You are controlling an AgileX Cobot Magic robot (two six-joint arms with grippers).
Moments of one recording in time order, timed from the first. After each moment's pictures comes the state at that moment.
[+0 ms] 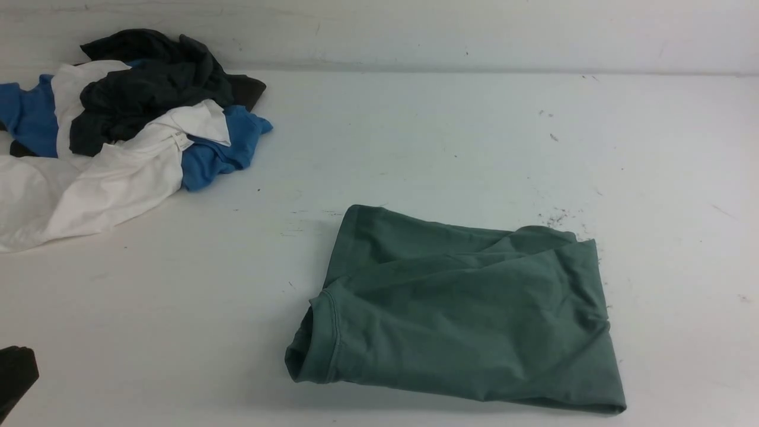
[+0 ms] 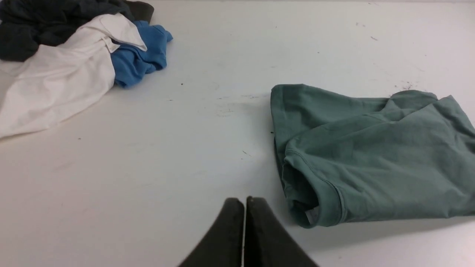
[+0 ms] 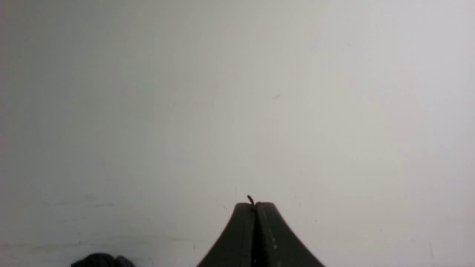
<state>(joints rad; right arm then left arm) 0.15 -0.01 -0.39 0.16 0.19 0.00 -0.12 0.25 -0.48 -0.29 0.71 0.13</state>
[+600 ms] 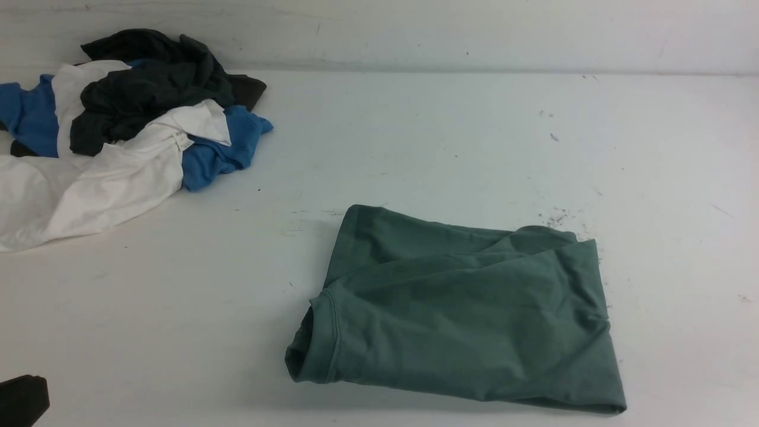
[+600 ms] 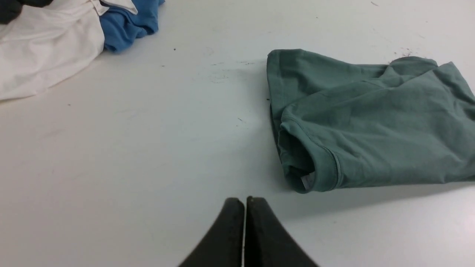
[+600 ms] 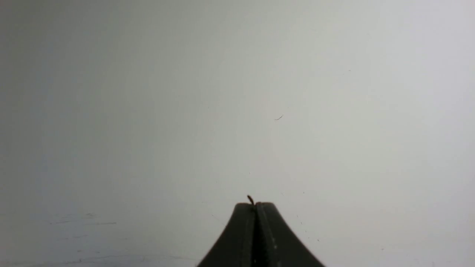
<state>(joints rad) 0.15 -0.01 -0.39 0.16 0.17 0.00 -0.12 0.25 -0.48 -0.29 0.79 0.13</state>
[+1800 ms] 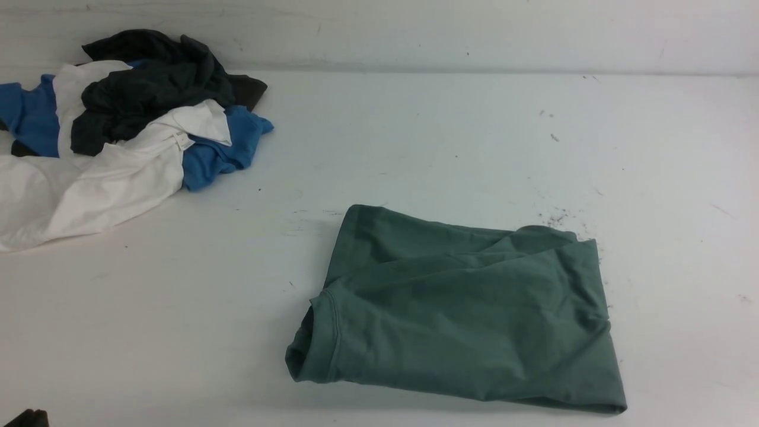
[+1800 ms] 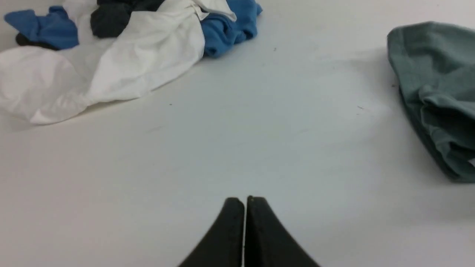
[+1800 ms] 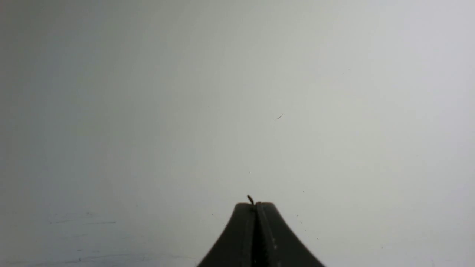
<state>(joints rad) 0.15 -0.01 -0.39 0.16 0.18 0.01 -0.12 -0.01 0.02 0.06 0.37 -0.02</state>
